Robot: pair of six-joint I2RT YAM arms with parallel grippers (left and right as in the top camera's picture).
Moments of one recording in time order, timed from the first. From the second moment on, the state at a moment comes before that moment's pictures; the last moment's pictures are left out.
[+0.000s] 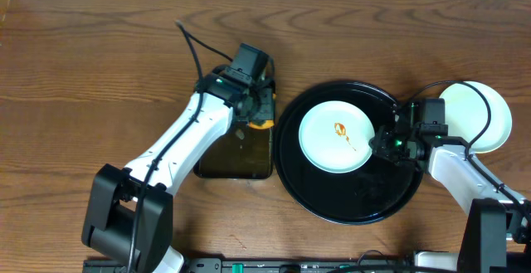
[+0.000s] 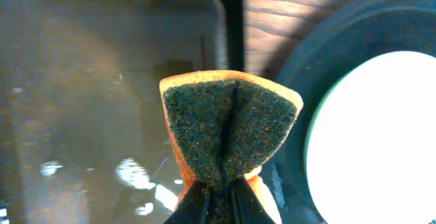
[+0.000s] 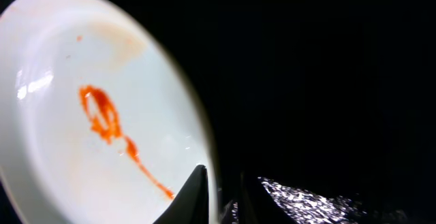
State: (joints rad) left arm -0.46 1.72 1.27 -0.72 0.09 -0.43; right arm -0.03 1.53 0.67 -0.34 -0.33 0.36
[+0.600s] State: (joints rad) left arm -0.75 1.77 1.27 -0.38 0.10 -0.54; right arm -0.02 1.53 0.65 -0.35 -0.28 0.37
